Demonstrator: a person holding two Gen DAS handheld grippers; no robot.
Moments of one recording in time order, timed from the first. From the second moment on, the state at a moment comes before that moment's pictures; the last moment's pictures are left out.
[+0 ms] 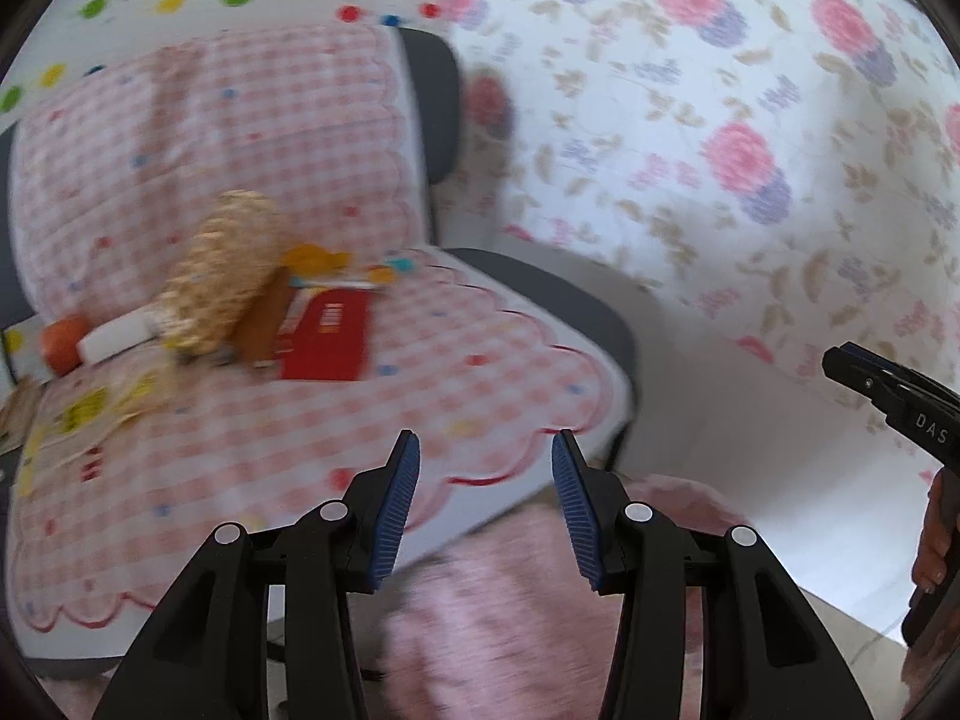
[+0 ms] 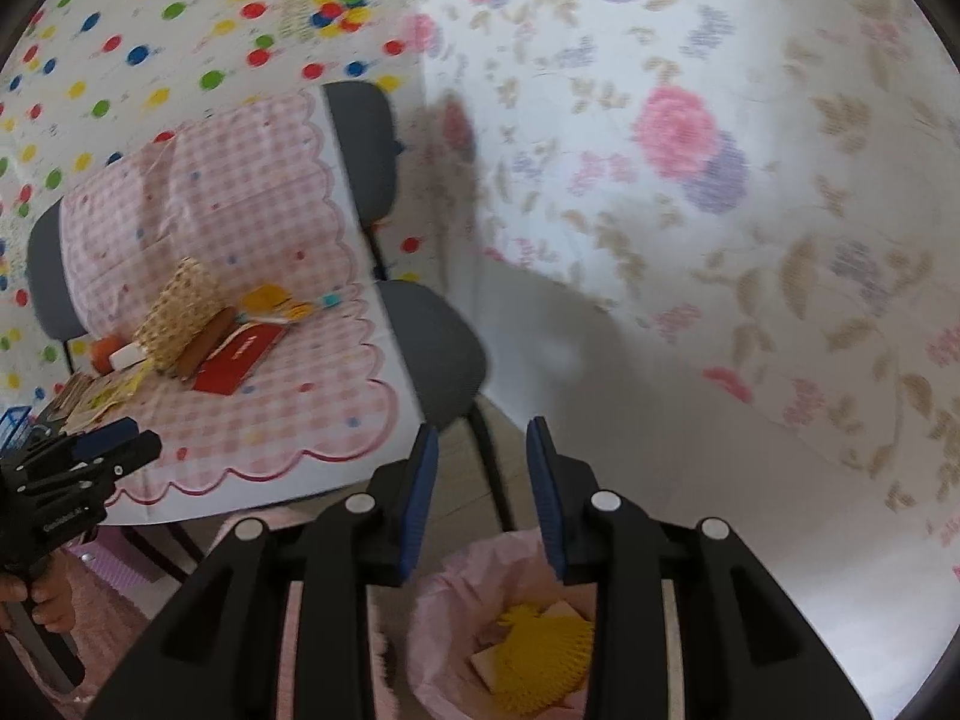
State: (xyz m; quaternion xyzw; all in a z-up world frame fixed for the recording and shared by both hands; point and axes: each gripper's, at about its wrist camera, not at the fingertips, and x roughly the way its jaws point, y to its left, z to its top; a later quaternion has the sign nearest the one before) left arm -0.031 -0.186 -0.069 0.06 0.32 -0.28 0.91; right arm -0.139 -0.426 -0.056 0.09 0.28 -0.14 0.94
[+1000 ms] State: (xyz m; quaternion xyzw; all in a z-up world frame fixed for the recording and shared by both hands) left arm 0.094 0.032 -0.115 0.15 0.38 -0.04 0.91; right arm 0.049 -0.276 -0.059 0.03 0.33 0.05 0.94
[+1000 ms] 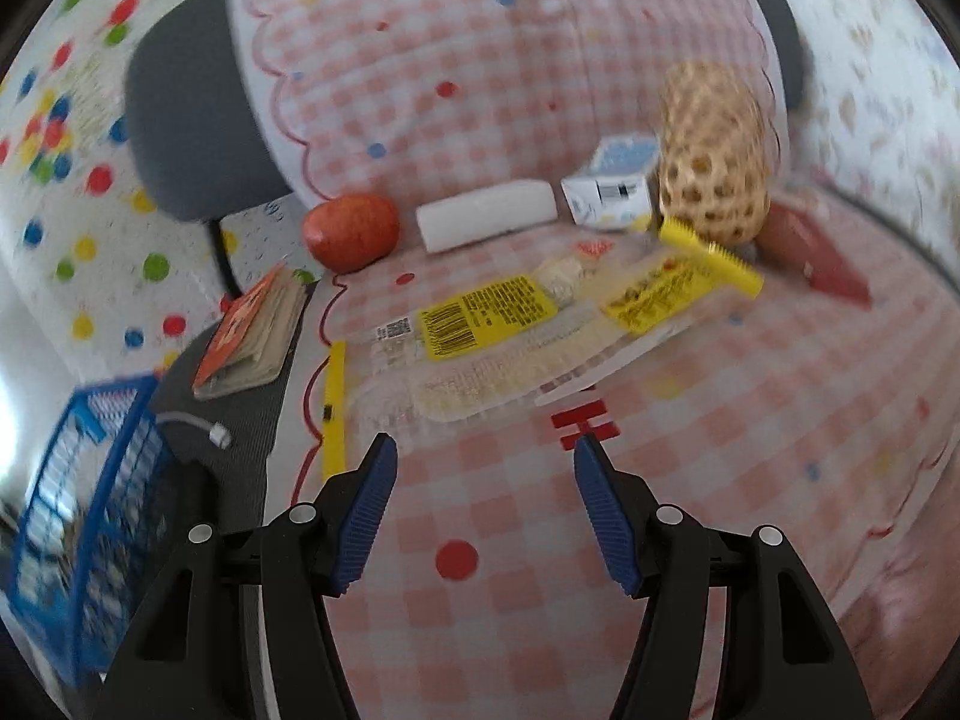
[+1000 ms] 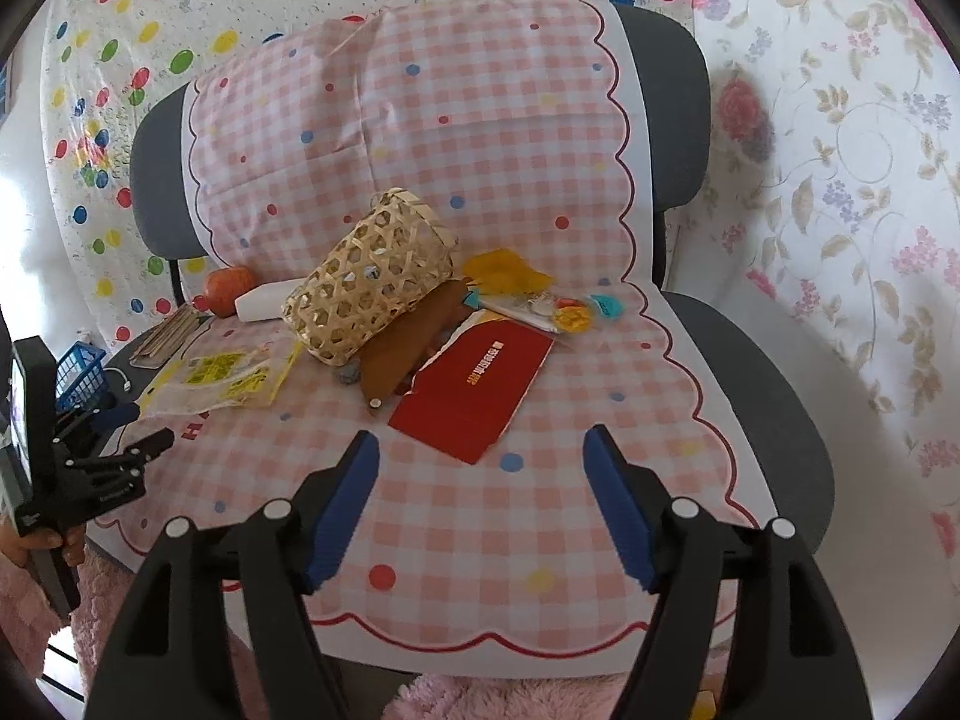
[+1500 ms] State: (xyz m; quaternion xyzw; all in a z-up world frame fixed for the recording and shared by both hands) left arm 0.153 -0.008 -0.124 0.23 0.39 -0.08 0.89; right arm 0.058 -0.281 -0.060 0.03 0.34 0.04 0.94
